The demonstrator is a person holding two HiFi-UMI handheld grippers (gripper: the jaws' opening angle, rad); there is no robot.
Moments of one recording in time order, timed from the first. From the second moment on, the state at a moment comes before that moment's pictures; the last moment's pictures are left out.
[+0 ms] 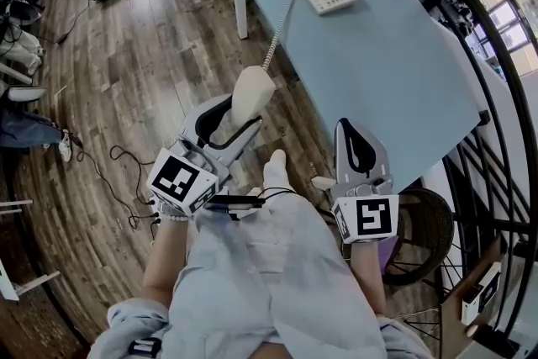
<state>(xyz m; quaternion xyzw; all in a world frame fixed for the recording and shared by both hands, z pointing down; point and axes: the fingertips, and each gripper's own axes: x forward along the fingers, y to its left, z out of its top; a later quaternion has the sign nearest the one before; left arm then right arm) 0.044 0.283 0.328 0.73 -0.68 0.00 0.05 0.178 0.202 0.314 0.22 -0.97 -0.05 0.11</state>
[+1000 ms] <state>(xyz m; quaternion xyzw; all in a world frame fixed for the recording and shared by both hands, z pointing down) -0.043 0.198 0.331 0.72 -0.69 -0.01 0.06 0.073 0.107 0.317 0.18 -0.98 -0.05 0.10</state>
